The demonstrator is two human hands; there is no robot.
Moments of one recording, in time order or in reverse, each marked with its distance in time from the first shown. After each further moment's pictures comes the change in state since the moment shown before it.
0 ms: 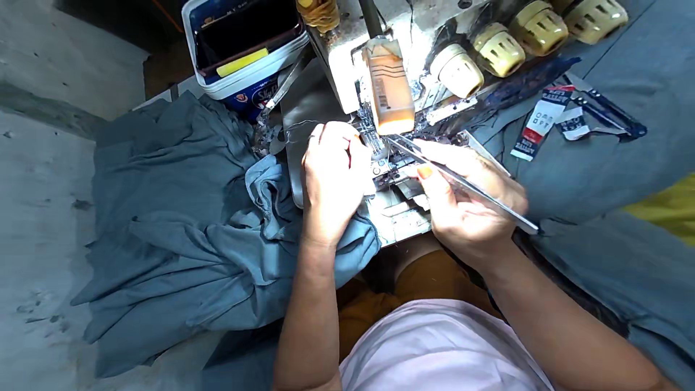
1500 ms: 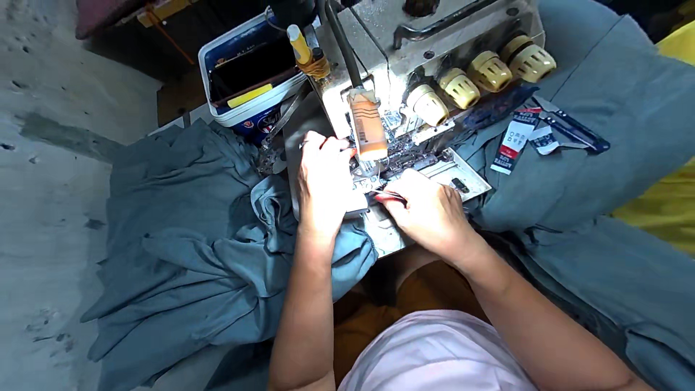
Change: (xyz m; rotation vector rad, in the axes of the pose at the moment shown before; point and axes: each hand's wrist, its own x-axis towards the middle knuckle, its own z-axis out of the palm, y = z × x) left_hand 0.017 -0.004 -0.003 0.081 -0.107 -0.018; right_hand 0.004 0.002 0.005 -0.440 -0.473 0.267
